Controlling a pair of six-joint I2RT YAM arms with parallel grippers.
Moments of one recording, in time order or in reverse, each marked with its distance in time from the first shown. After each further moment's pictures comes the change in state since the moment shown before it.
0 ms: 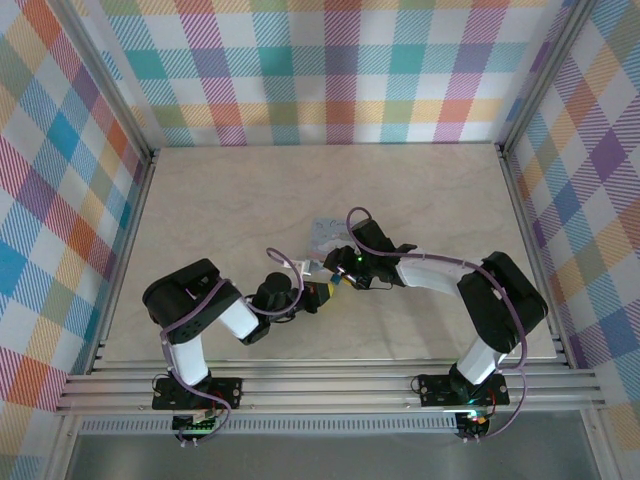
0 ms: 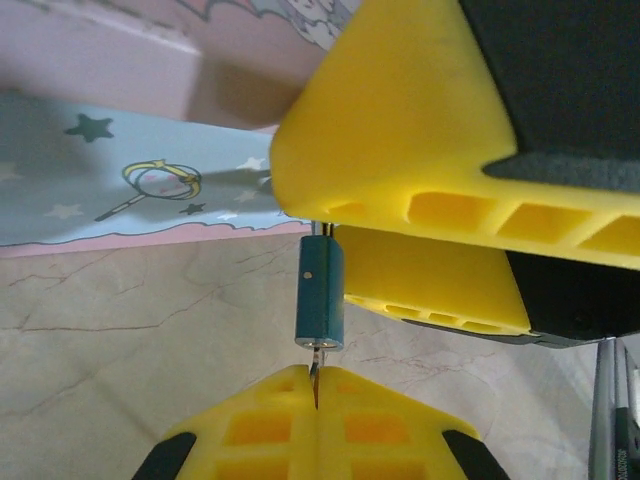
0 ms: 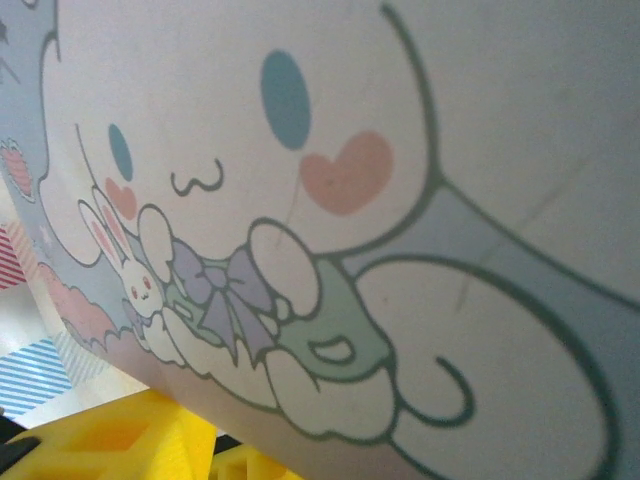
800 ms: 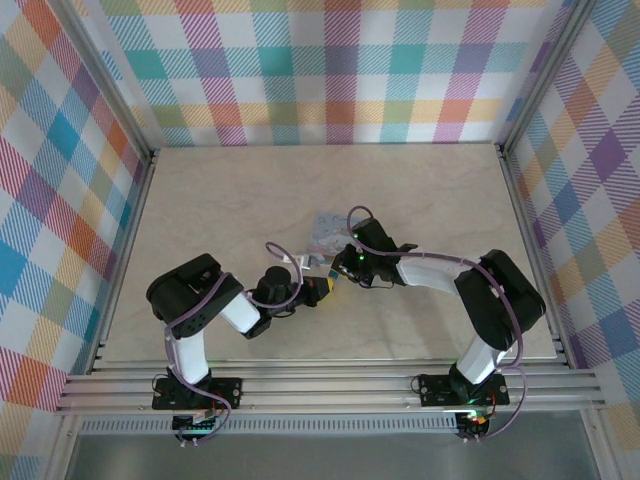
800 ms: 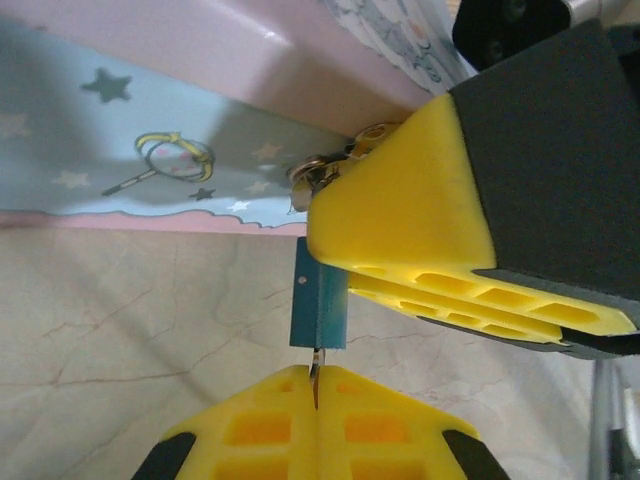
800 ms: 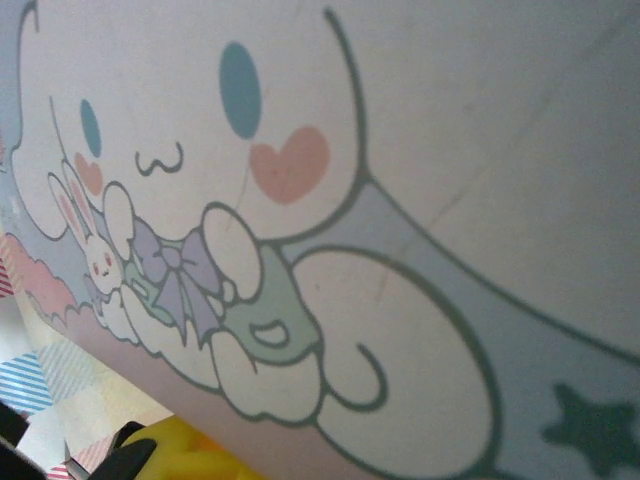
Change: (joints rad) left arm 0.037 0.019 0.048 -0.046 0.026 0.030; right arm -0.010 0.021 -0.006 0.034 0.013 -0.049
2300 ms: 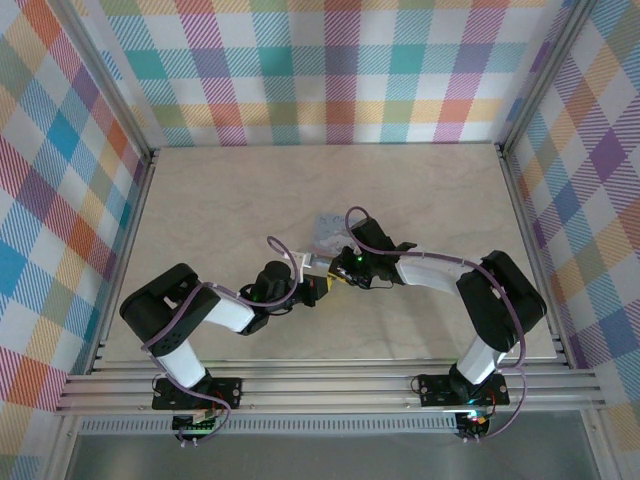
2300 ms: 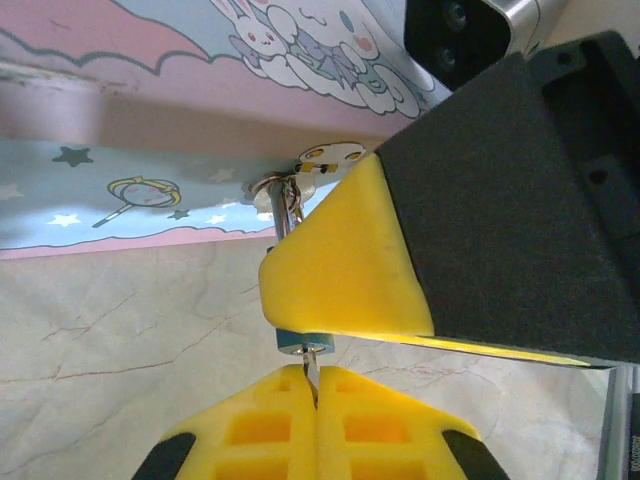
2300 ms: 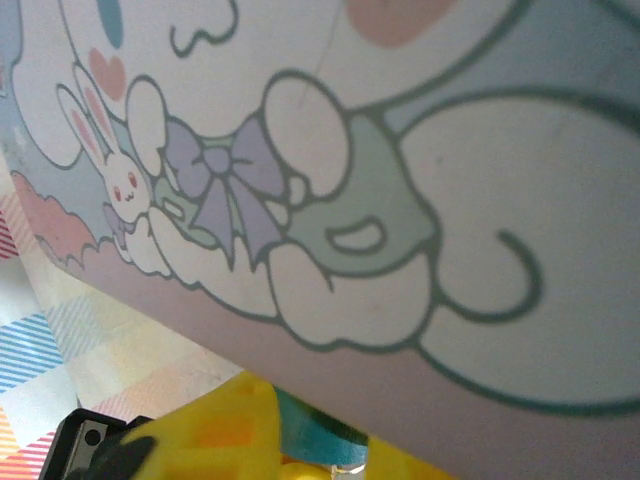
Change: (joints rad) left arm 0.001 -0.152 0.013 -0.213 0.014 0.084; right arm 0.013 -0.011 0.019 -0.063 -0.057 0.001
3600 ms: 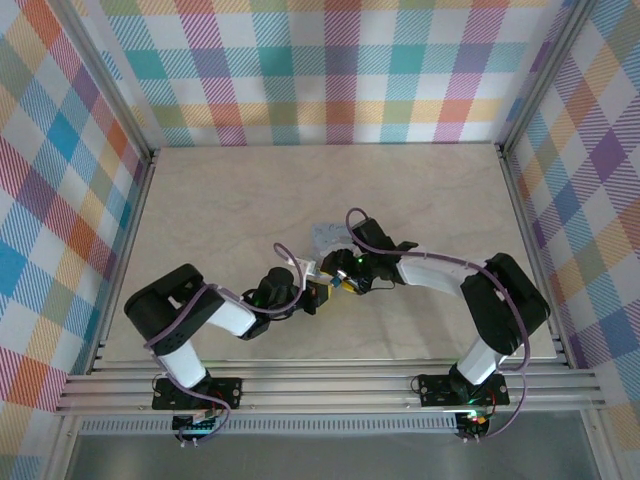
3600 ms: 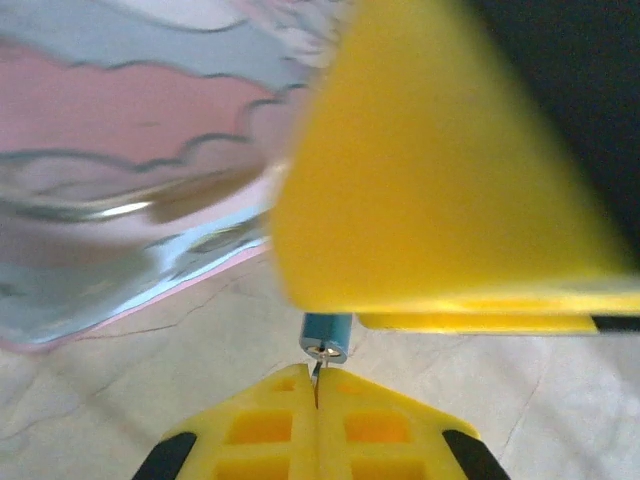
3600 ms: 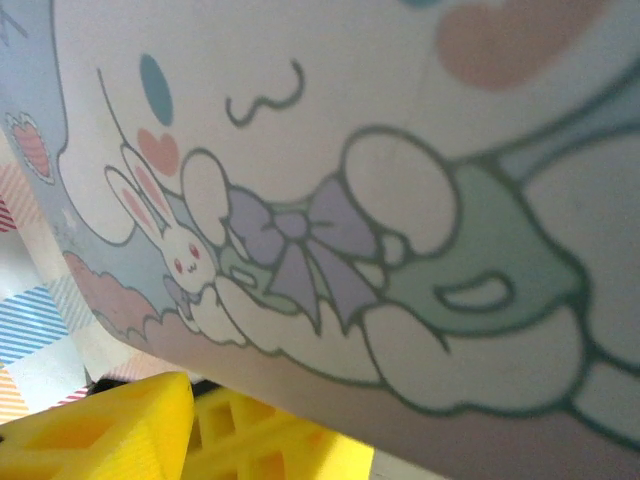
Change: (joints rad) left arm -0.014 0.039 -0.031 0.045 -0.032 0.061; right arm 0.005 -0.032 0.003 -0.071 -0.048 0.013
